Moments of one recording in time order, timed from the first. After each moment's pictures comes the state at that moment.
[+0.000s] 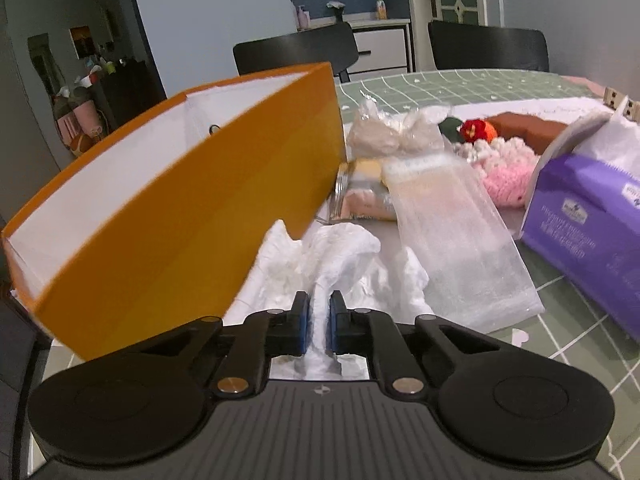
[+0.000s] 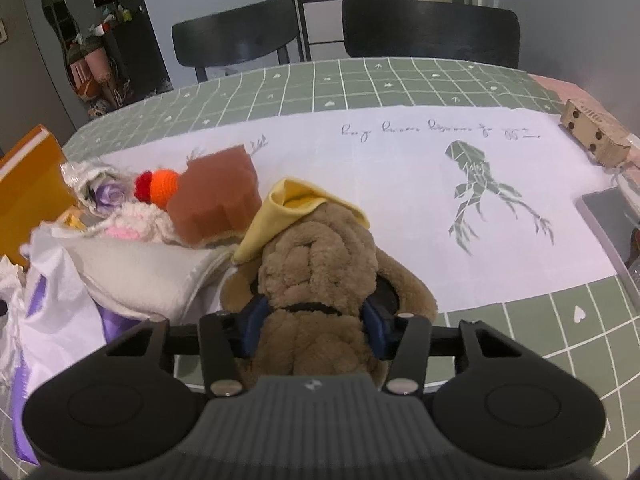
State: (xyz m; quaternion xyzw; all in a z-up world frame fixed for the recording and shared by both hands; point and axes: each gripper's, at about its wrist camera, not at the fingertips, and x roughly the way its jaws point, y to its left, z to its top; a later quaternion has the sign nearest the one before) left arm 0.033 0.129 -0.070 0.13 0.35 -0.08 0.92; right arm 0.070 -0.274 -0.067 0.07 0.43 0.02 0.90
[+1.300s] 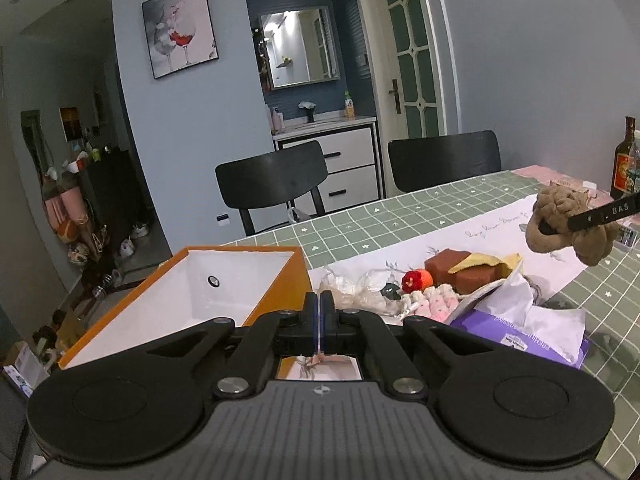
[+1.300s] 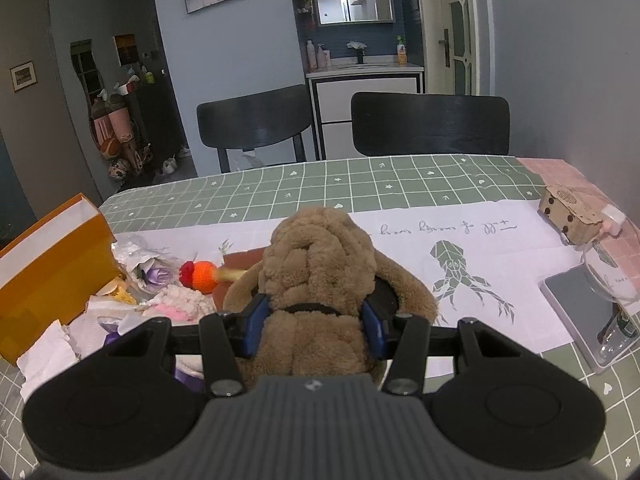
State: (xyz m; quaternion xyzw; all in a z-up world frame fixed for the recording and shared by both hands) left arm -0.004 0.104 0.047 0.13 0.22 -0.14 0.96; right arm 0.027 -0.284 0.011 0.07 0.32 0.03 0.94
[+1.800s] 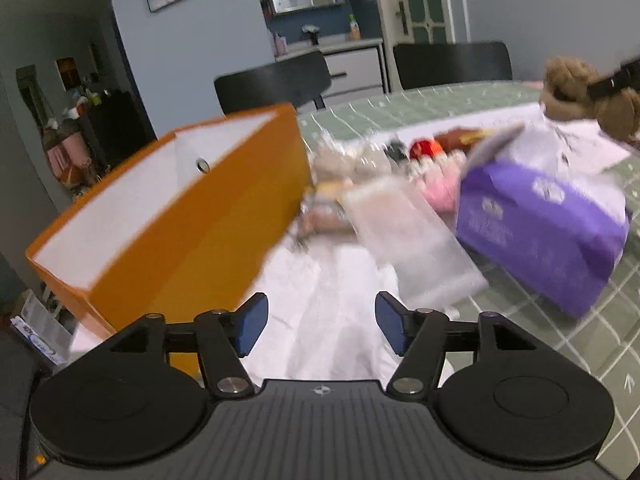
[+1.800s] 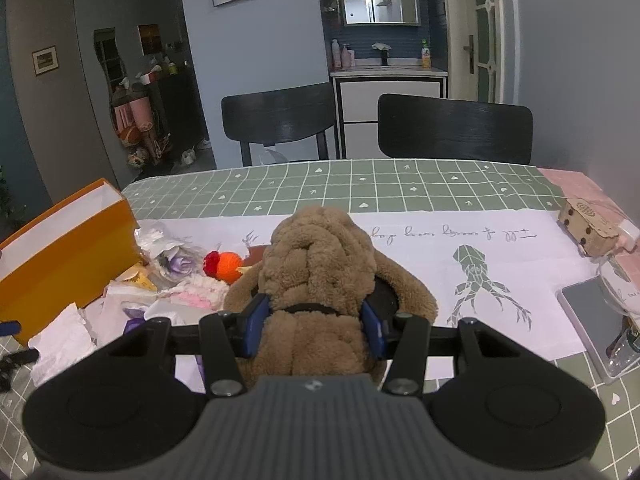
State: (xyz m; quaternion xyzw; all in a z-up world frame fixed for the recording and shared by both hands) left arm -0.010 0.106 -0.058 0.15 0.32 -0.12 0.93; right arm 0.021 -0.271 0.014 0.05 0.32 0.06 0.94
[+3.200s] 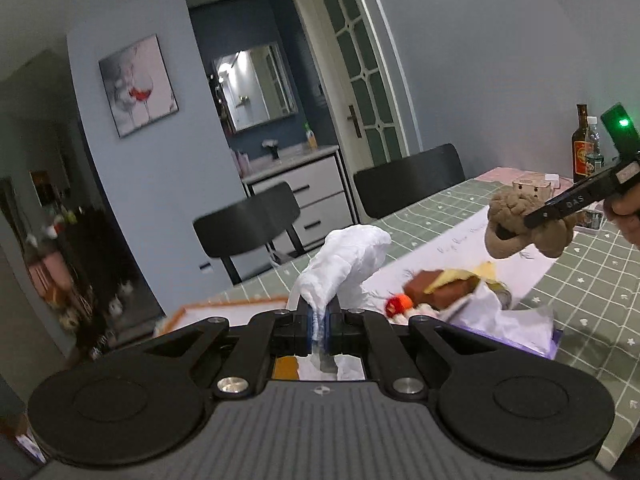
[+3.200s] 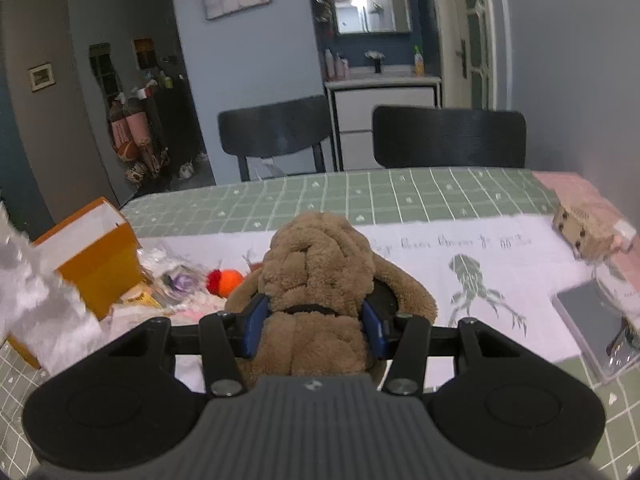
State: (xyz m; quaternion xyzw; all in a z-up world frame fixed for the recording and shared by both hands) left arm -0.027 0.102 0.081 0.19 0.16 -0.19 0.95; right arm 0.018 -0.270 0.031 0.06 0.30 0.06 0.95
